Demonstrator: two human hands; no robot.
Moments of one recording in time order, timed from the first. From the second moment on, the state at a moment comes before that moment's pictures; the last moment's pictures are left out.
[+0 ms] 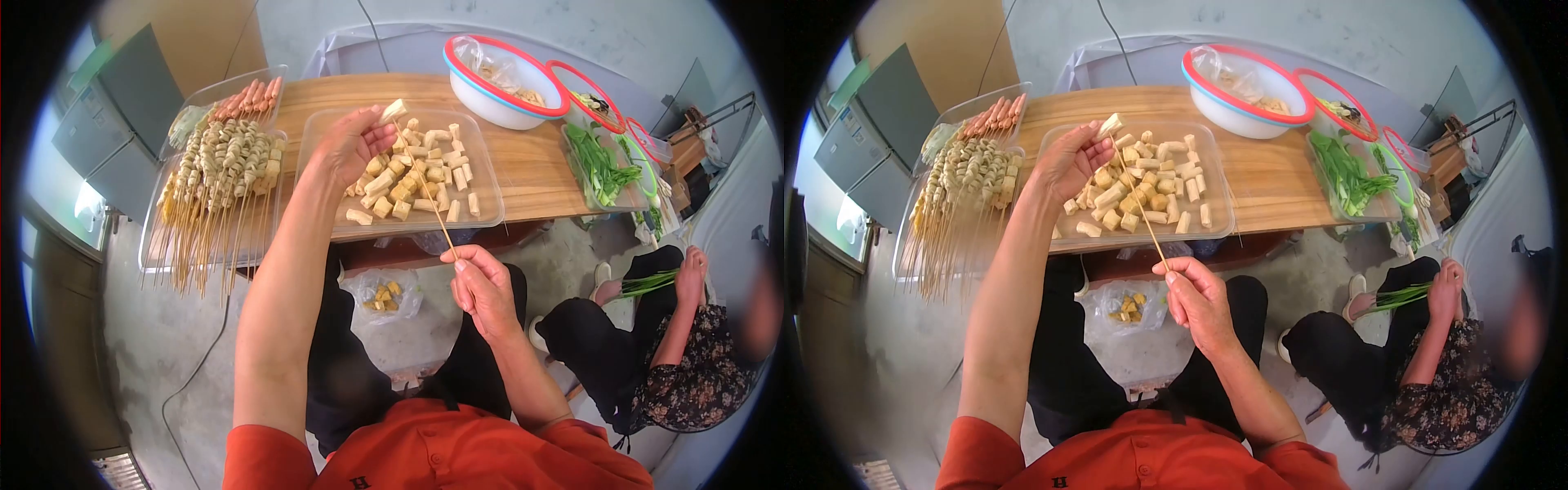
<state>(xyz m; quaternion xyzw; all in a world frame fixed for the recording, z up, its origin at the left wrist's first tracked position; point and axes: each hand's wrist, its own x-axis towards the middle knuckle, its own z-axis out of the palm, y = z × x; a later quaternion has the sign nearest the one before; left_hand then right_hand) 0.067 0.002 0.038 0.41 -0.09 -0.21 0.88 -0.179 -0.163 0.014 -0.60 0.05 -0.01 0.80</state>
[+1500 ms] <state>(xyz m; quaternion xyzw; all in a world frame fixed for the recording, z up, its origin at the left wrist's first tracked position) 0.066 0.004 0.037 0.45 -0.11 -0.25 0.85 -0.174 -0.164 0.017 -0.66 0.05 -0.05 0.75</state>
